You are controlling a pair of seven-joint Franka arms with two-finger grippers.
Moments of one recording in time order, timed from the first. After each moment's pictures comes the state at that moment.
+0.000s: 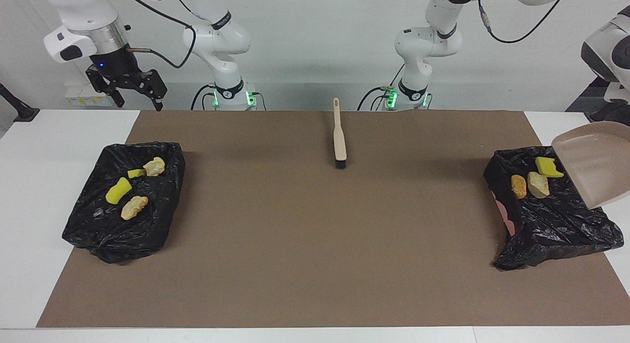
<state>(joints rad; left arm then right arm) -0.02 0.19 0.22 -1.52 0.81 1.80 1.58 -0.02 -0.05 -0.04 -1.56 -0.04 1.51 0.04</state>
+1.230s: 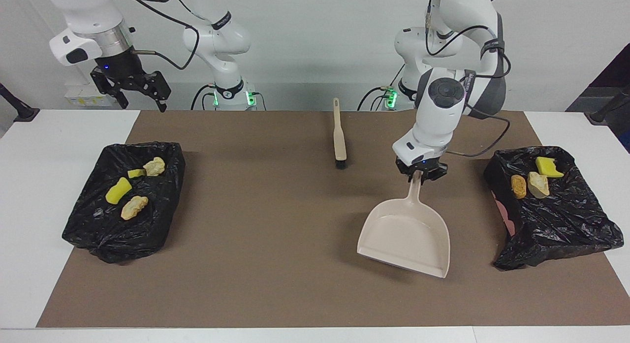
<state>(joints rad) -0.08 0.24 -0.33 -1.80 0.13 2.01 -0.13 -0.02 -0.05 -0.04 -1.56 -0.04 1.51 0.04</state>
